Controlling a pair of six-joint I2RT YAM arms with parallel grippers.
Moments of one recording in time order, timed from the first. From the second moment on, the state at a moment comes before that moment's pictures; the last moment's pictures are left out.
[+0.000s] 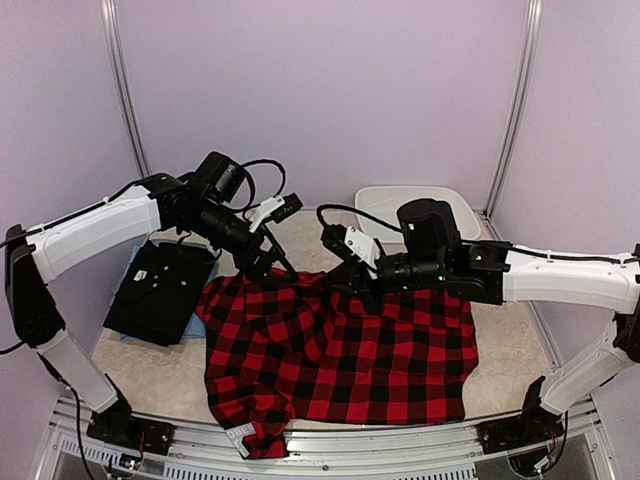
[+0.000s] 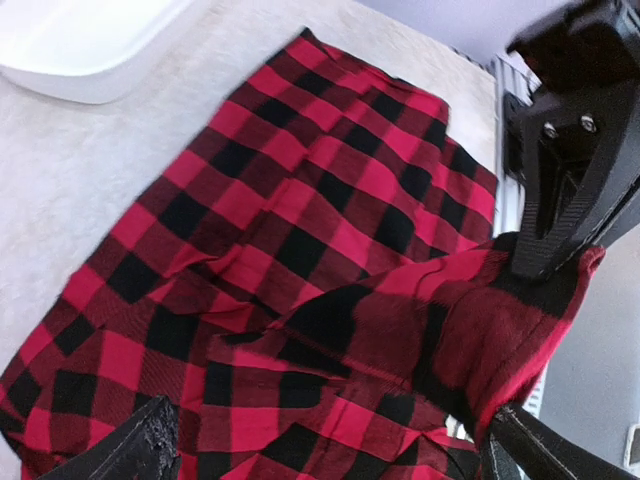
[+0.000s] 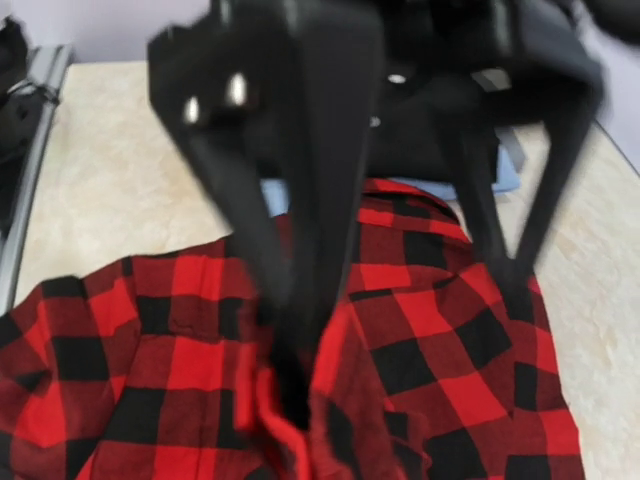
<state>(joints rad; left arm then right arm) -0.68 1.63 1.50 -0.79 0.59 0.27 0.99 1.42 1.07 -0.05 -0.29 -0.31</state>
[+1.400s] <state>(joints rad) -0.67 1.40 1.13 -0.27 0.15 -0.07 0.63 1.25 0.56 0.12 0.21 0.36</state>
